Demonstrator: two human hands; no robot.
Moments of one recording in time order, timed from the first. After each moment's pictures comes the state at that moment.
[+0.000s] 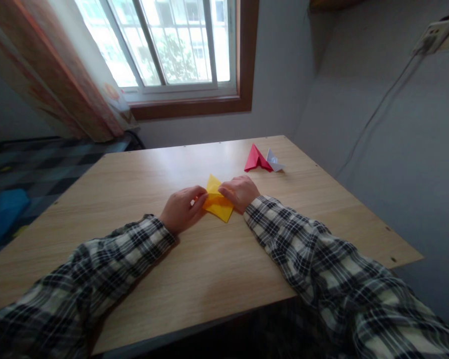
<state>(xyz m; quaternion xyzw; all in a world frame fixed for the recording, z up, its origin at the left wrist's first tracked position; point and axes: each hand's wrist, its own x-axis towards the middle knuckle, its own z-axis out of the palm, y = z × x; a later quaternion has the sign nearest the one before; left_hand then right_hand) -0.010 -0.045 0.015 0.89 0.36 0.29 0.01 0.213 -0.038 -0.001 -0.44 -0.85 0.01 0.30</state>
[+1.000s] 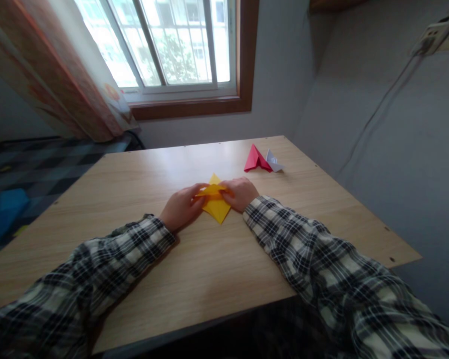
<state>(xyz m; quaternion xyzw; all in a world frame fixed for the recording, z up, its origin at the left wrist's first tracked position) -0.010 -0.040 0.011 0.86 0.44 0.26 0.07 0.206 -0.039 0.001 -0.50 -0.83 0.00 0.24</state>
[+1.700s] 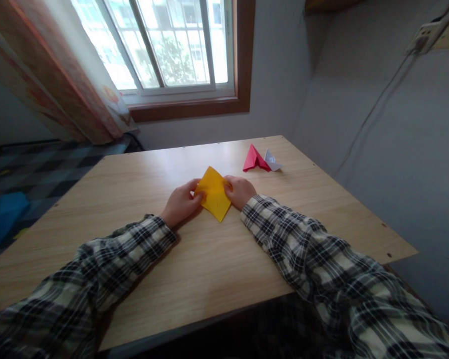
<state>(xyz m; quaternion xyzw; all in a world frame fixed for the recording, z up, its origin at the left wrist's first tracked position) -0.009 -0.027 0.012 0.82 0.47 0.29 0.13 0.201 -0.030 -0.005 -0.58 -0.76 0.05 0.29</state>
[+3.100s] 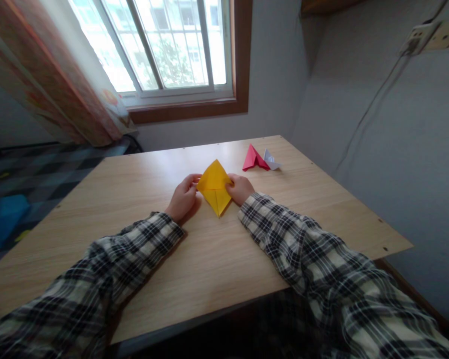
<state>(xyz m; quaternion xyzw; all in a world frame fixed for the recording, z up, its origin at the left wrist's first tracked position) -0.002 -0.007 -0.002 0.74 0.45 0.42 0.28 0.203 -0.021 -0.010 -0.58 -0.72 0.13 0.35</state>
